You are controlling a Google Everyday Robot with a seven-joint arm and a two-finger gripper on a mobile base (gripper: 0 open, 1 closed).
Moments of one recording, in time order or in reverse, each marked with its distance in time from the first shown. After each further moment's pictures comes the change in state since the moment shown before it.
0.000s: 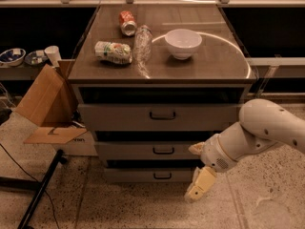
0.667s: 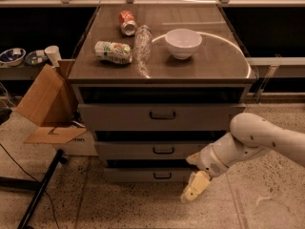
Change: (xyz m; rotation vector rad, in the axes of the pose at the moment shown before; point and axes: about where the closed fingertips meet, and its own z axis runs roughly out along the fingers) arm 0.034 -0.029 0.057 -0.107 -0.025 0.110
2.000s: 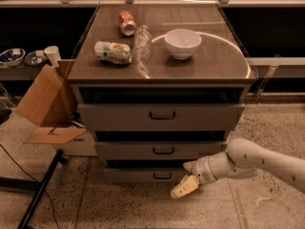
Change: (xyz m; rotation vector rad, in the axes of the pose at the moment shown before) arm 0.027 -0.078 0.072 0.041 -0.229 0.153
